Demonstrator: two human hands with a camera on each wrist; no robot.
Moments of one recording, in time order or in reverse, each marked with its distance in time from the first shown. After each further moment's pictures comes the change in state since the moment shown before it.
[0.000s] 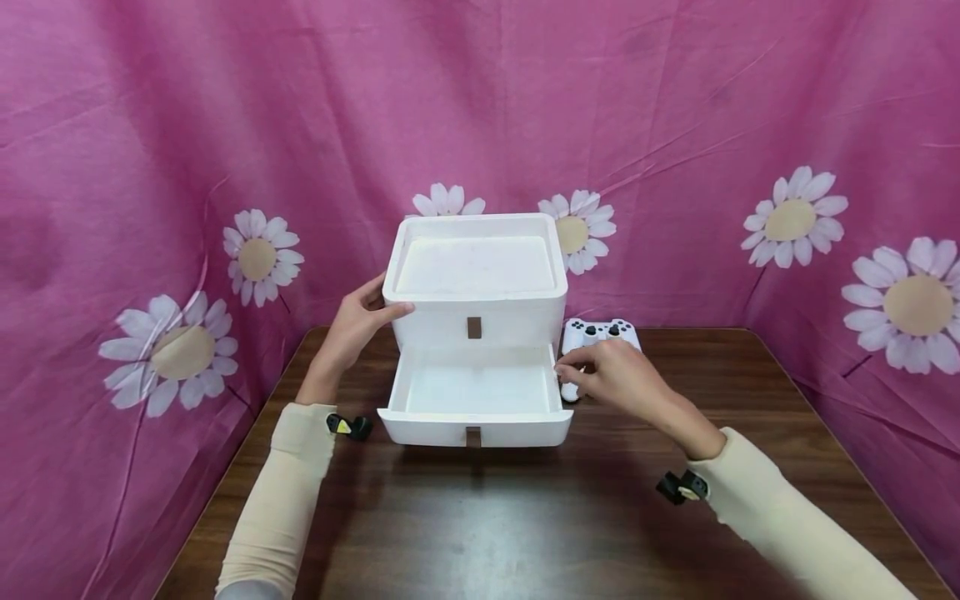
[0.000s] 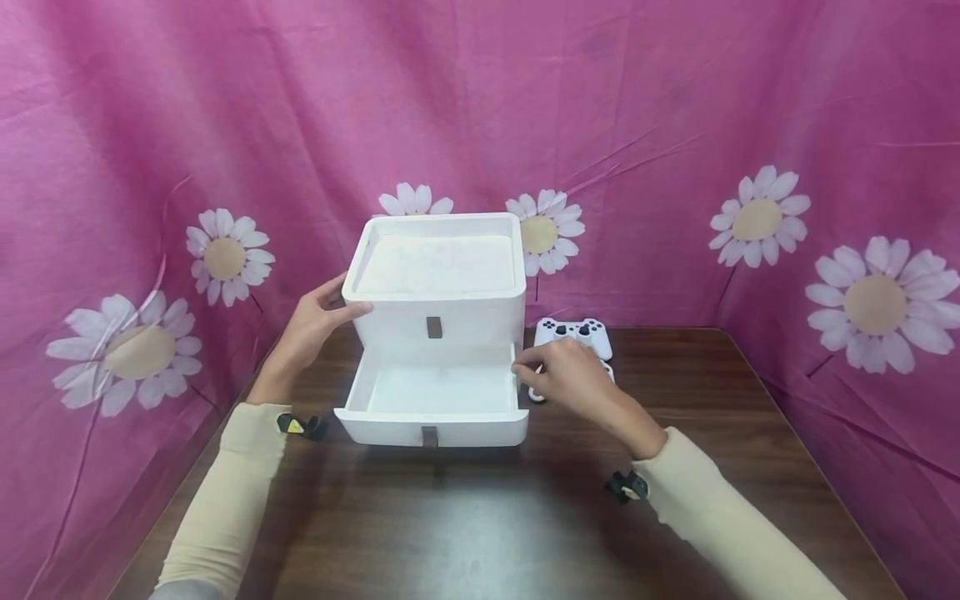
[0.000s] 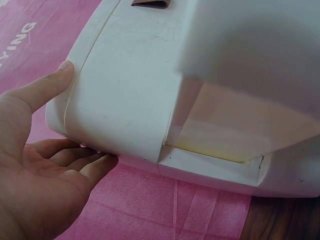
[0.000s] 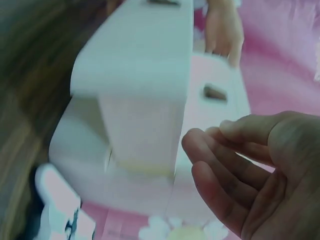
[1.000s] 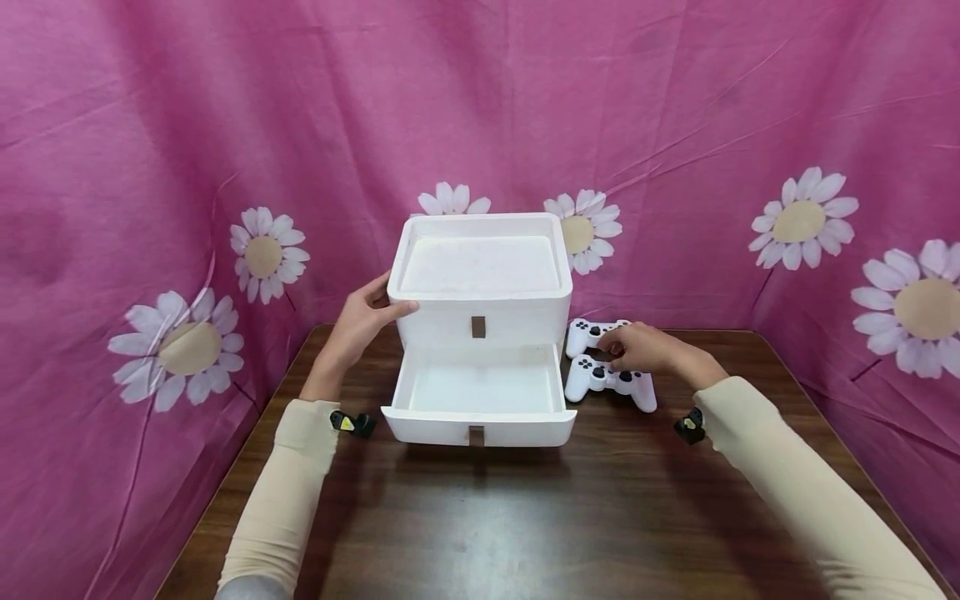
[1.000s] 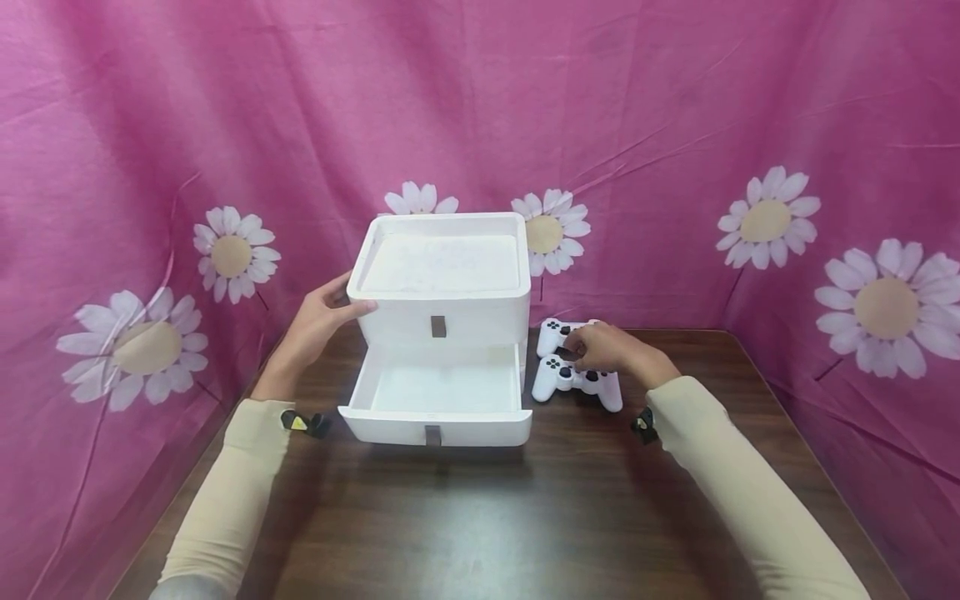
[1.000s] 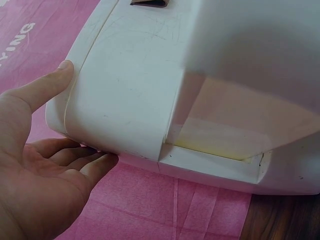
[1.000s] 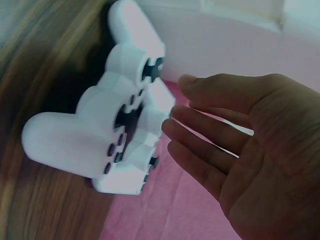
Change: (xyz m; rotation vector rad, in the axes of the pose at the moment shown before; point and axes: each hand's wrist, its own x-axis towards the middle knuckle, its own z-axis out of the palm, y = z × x) left_hand 0.001 0.001 0.001 -0.002 -0.003 0.008; right_hand 0.030 0.126 0.003 -0.013 -0.424 0.054
